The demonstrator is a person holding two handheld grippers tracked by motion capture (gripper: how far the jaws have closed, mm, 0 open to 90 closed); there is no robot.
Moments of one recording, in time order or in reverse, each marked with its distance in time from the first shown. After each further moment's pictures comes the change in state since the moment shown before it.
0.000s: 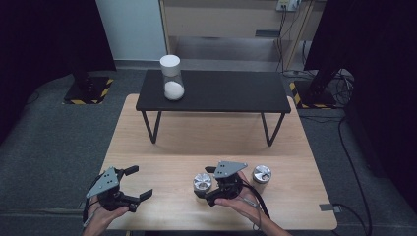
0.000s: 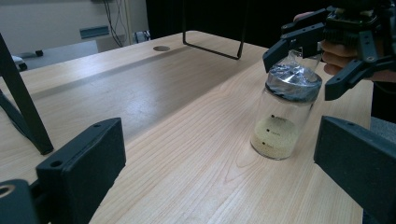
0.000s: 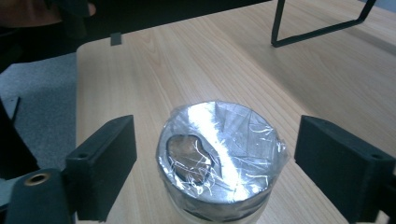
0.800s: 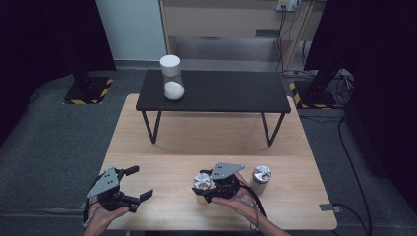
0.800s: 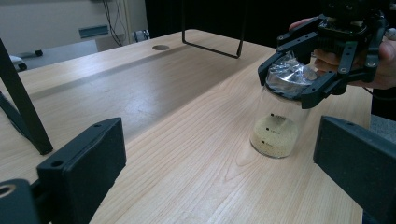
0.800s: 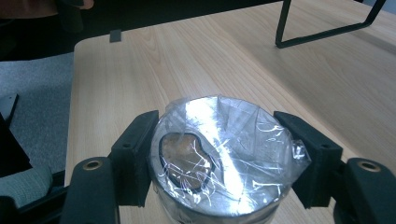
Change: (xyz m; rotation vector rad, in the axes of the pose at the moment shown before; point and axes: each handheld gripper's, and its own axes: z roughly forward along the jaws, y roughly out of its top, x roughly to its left) left arm 0.000 0.001 0.000 0.003 -0.002 0.005; right arm -0.005 -0.008 0.011 -0.013 0.018 -0.024
